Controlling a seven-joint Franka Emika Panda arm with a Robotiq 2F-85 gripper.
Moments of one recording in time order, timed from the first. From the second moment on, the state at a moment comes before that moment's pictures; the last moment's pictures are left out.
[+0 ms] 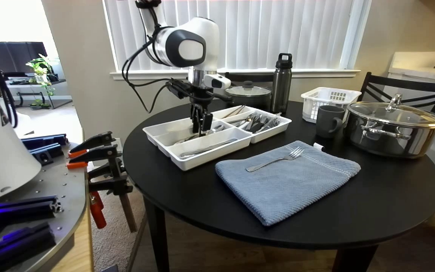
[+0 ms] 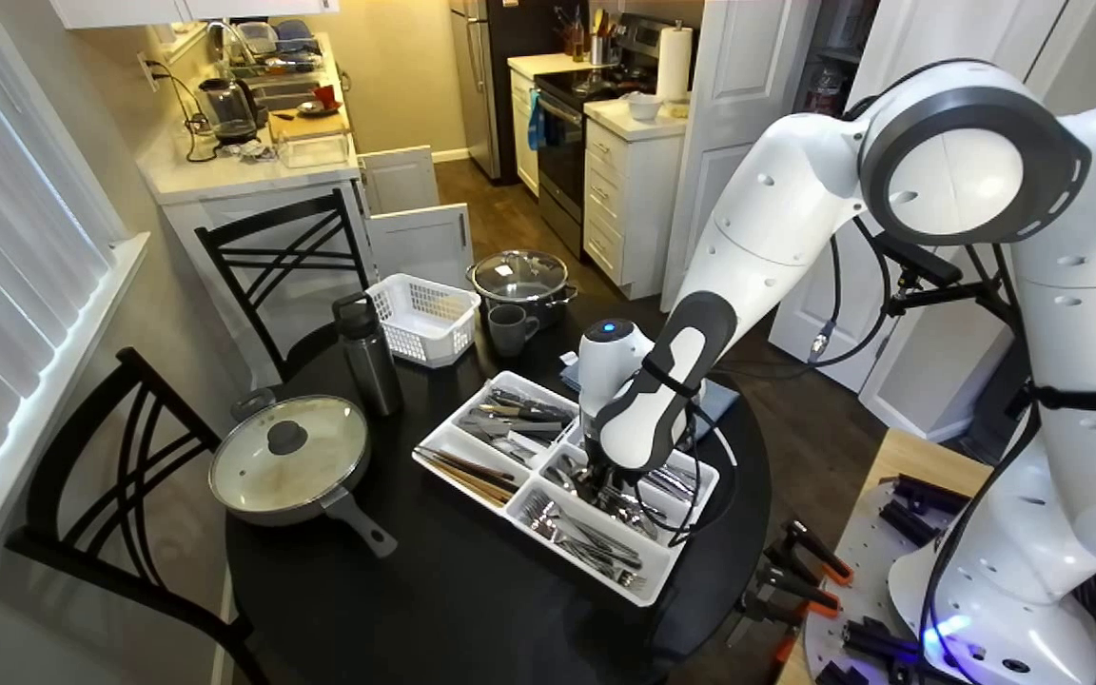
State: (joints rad) arm 0.15 0.55 0.07 -2.32 0.09 2.80 0.22
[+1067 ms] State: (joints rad) arm 0.16 0.58 0.05 -2.29 0.06 2.80 0.19
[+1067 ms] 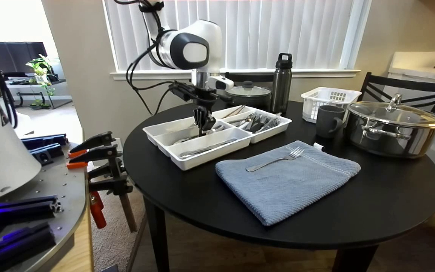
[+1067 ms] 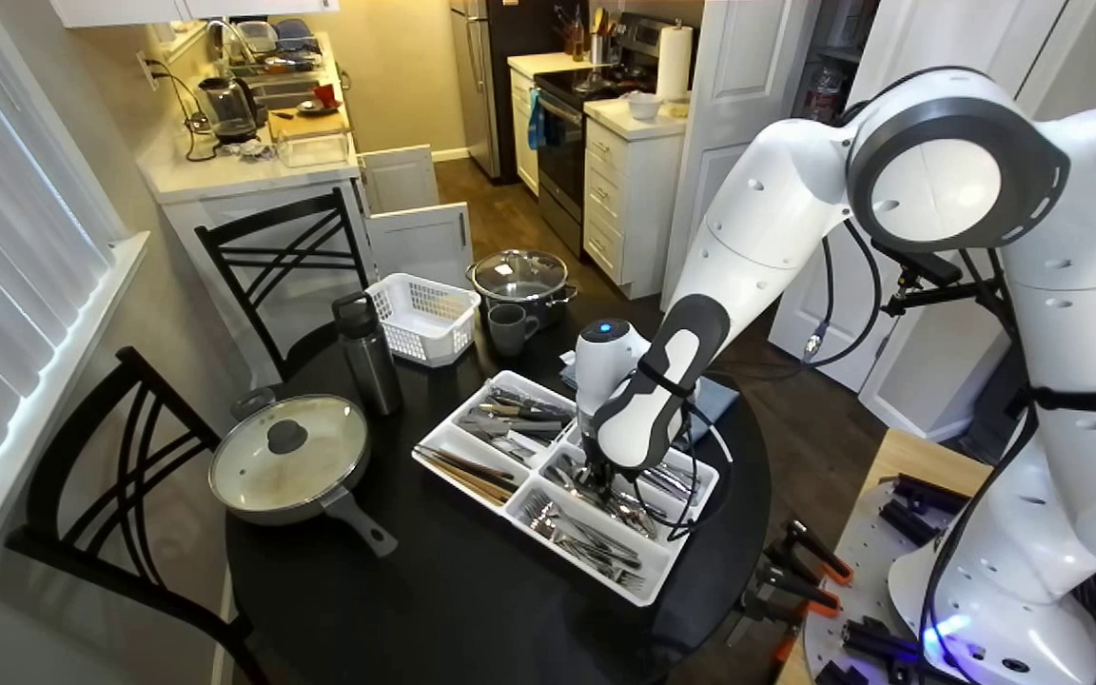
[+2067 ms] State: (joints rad) arm 0.04 0.58 0.14 -2.29 0.11 2.84 0.15
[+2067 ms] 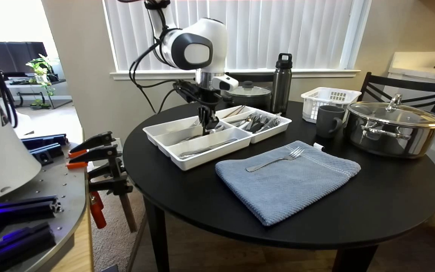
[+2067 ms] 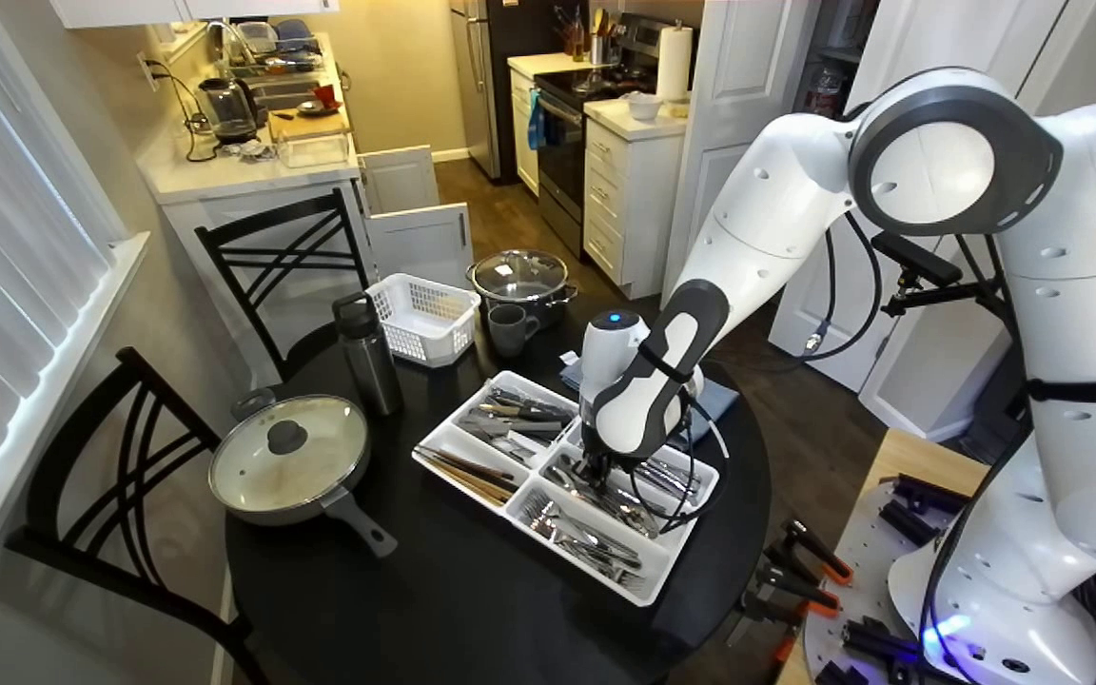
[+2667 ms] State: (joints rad) arm -0.05 0.58 0.23 -2.28 0.18 2.85 0.09
